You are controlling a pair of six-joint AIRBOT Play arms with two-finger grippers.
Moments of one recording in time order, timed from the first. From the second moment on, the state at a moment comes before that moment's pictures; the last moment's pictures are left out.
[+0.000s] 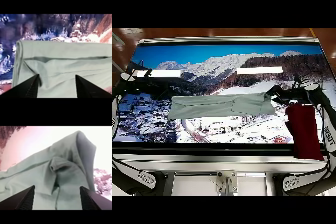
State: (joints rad) left arm 0.26 -1.82 1.55 0.88 -1.22 -1.32; right arm -0.25 -1.68 1.25 -0.76 0.95 1.28
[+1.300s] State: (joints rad) left arm -0.25 -1.82 1.64 0.83 -1.08 -1.39; right arm -0.23 -1.48 1.26 -0.70 1.16 1.30
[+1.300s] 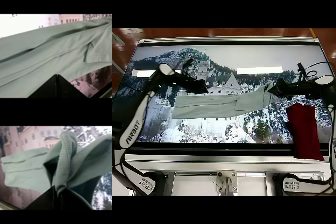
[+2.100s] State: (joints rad) left arm -0.65 -1.99 1.64 0.48 -0.72 -1.46; right arm -0.23 -1.07 1.26 -0.78 1.40 1.53
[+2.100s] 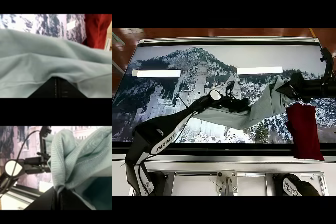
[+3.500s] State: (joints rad) left arm 0.11 -1.25 1.58 1.17 -1.21 -1.41; right arm 0.30 -1.54 1.28 -0.83 0.99 1.58
